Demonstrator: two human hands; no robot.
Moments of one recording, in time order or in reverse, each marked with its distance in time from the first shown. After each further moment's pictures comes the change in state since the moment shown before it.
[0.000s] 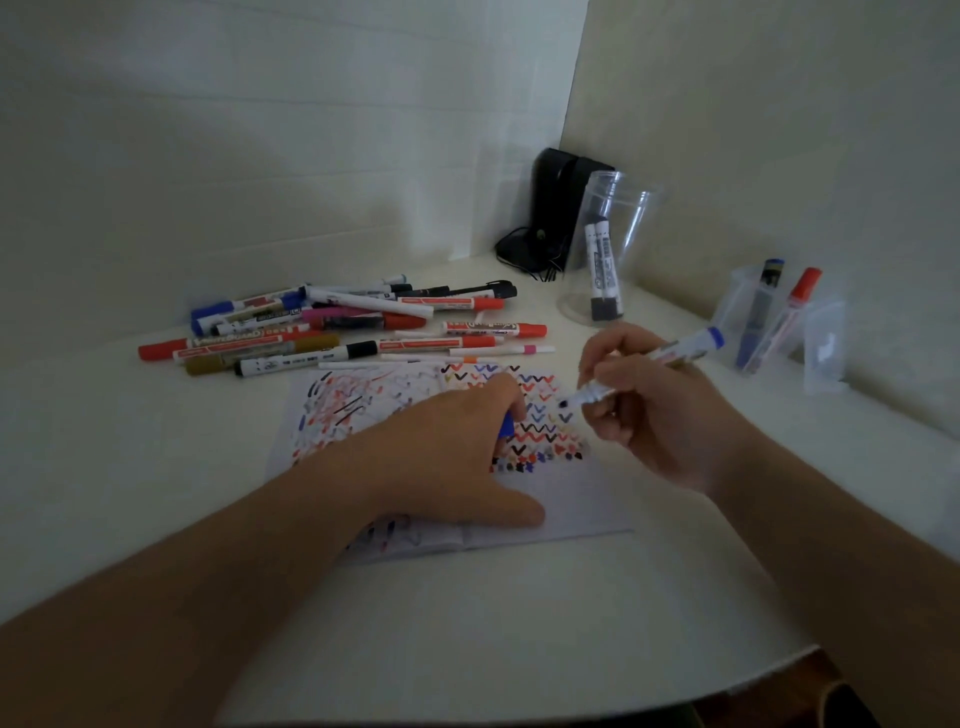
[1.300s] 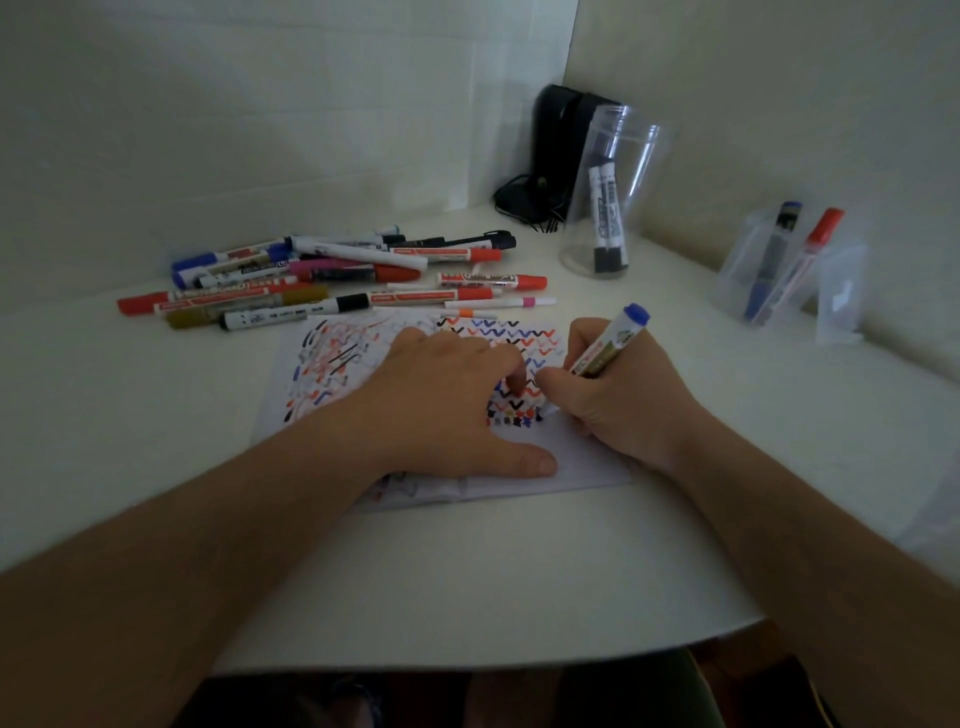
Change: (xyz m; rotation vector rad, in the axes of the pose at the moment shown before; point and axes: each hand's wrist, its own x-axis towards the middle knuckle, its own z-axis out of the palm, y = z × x) left_hand 0.010 -0.004 0.011 0.305 0.077 0.002; right_hand -0.005 0.031 0.022 -0.821 0.280 -0.052
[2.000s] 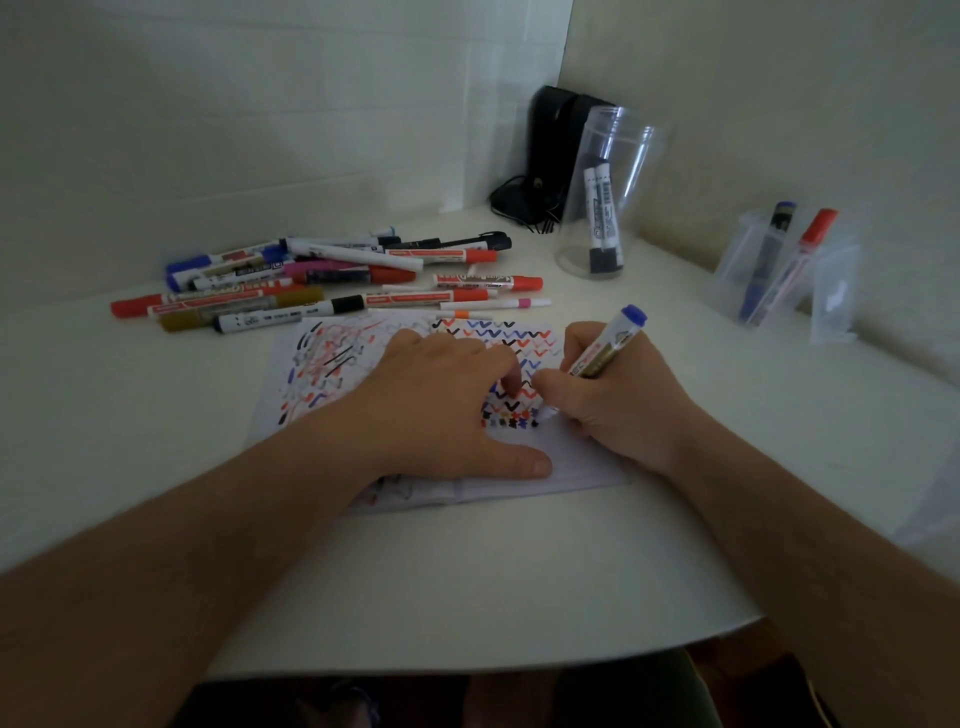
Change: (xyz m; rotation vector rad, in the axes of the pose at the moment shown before) left_hand -0.002 0.002 -0.003 -0.005 -0.014 -0.015; right_hand 0.000 0.003 -0.001 0.067 -0.025 0.010
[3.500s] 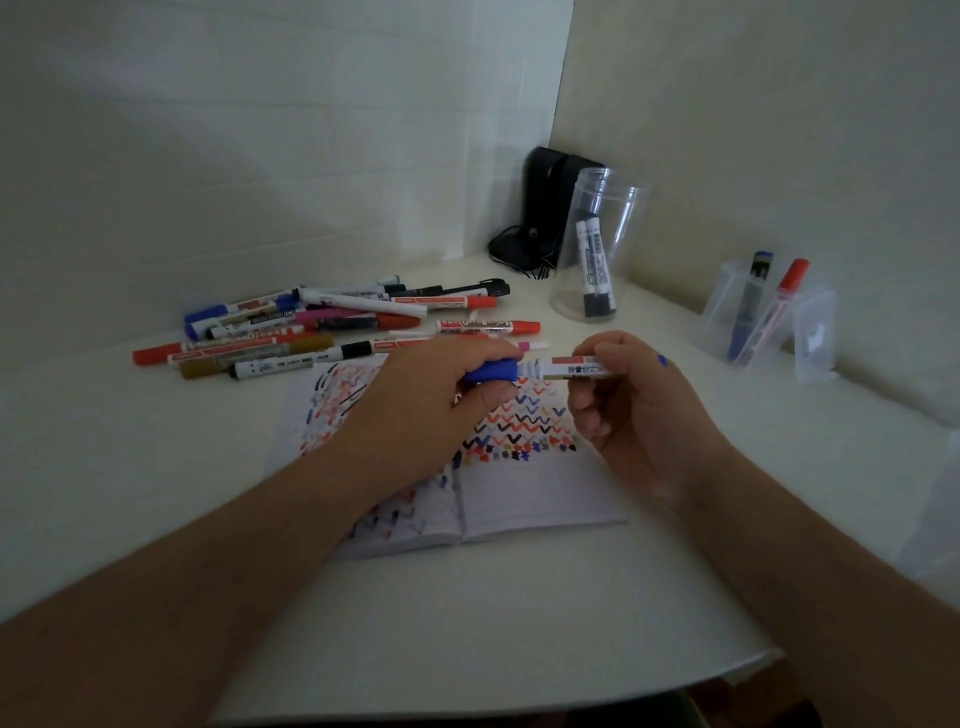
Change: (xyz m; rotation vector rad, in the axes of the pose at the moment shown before) left_hand -0.002 -0.016 -0.006 -0.425 0.528 0.073; right_hand 0.002 -0.011 -0.012 0.891 -0.049 0.095
